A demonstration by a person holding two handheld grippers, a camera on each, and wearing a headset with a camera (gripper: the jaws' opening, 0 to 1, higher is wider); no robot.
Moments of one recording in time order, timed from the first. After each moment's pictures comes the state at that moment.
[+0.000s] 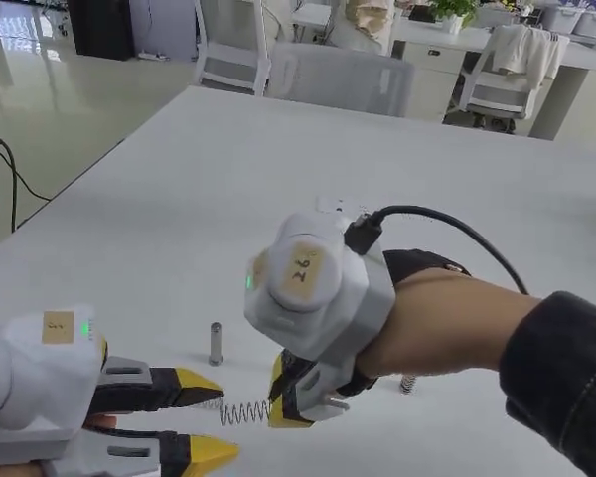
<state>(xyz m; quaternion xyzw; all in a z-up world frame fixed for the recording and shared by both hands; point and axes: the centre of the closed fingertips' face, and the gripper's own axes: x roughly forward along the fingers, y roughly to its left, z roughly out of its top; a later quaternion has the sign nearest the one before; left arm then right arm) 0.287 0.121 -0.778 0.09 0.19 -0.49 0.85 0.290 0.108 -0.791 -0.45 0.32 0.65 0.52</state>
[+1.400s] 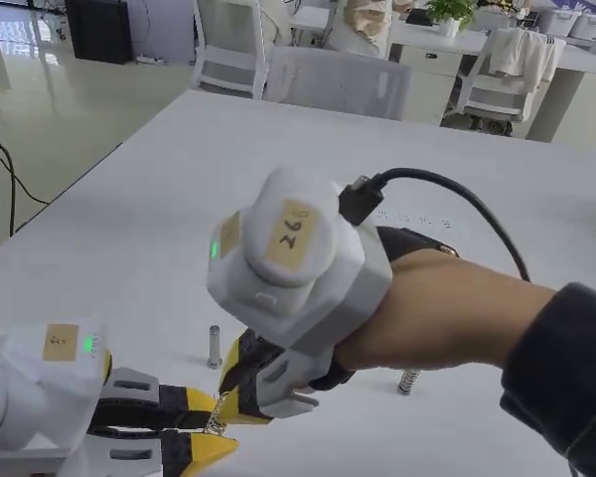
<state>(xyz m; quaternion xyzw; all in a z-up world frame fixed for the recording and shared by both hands) 0.278 0.113 -0.779 0.13 0.17 -0.51 0.83 0.265 0.141 -0.751 -0.42 0.26 0.69 0.53</state>
